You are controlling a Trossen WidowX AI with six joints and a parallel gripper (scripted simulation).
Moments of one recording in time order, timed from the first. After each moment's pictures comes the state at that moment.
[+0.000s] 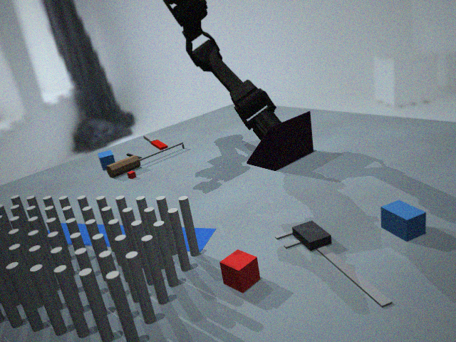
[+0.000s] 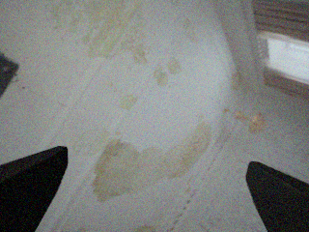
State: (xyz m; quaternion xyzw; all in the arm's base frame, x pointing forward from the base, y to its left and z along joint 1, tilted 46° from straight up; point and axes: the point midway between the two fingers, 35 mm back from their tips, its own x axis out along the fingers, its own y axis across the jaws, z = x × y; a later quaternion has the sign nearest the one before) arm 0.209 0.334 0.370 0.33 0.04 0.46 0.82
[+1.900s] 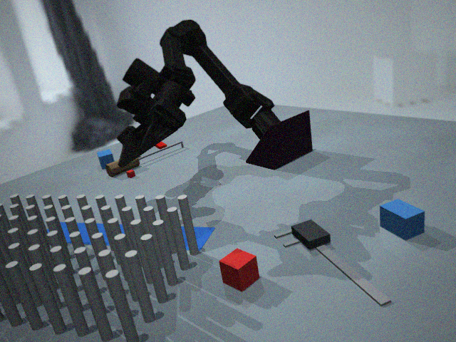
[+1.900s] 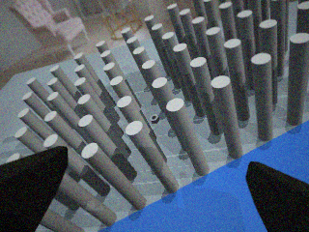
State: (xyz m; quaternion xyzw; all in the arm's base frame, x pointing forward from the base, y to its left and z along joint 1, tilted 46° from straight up) arm 0.371 0.114 0.067 -0.20 0.27 0.07 0.94
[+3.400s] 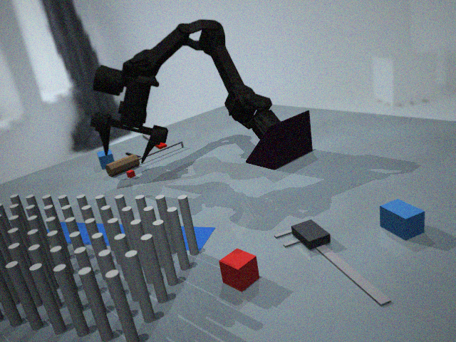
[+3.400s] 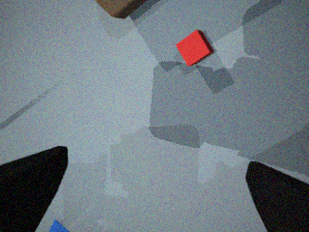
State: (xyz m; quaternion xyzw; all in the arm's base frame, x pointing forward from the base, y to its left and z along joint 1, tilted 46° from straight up) arm 0.311 -0.107 0.193 0.47 -0.01 -0.53 0.70
